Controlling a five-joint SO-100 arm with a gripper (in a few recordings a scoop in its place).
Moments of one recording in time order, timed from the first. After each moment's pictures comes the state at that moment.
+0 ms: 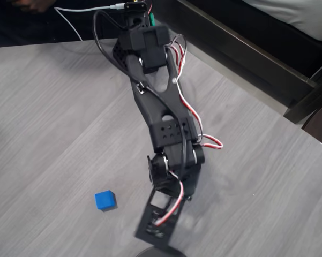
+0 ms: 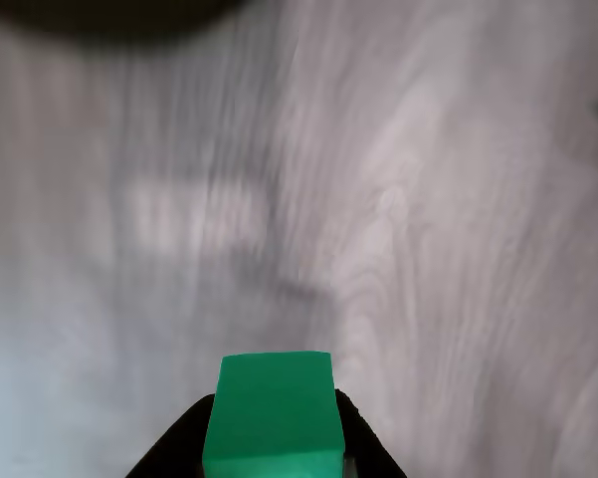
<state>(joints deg) -6.6 56.6 50.4 82.3 -44.0</state>
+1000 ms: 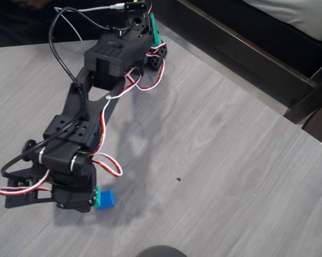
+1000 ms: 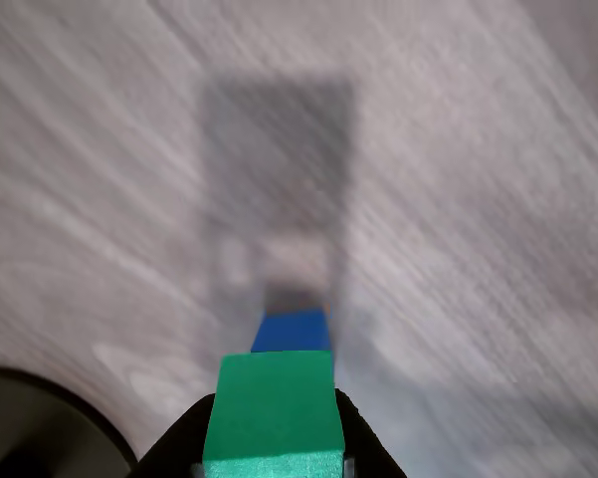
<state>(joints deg) 21.5 39.1 14.1 101.3 -20.4</state>
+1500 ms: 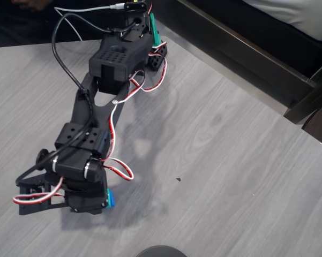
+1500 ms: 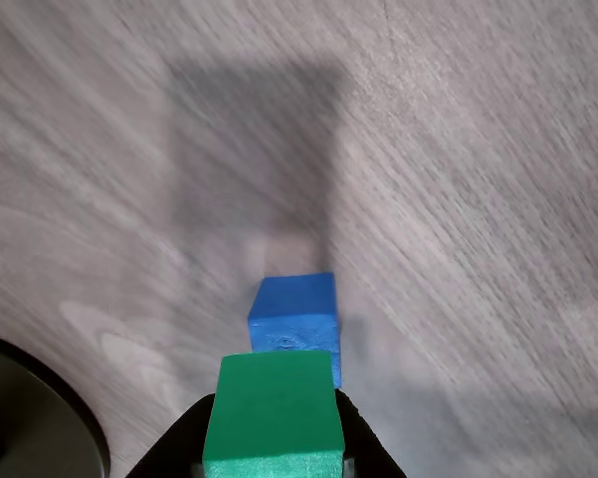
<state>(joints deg) 17.3 36.6 14.0 101.9 -20.5</state>
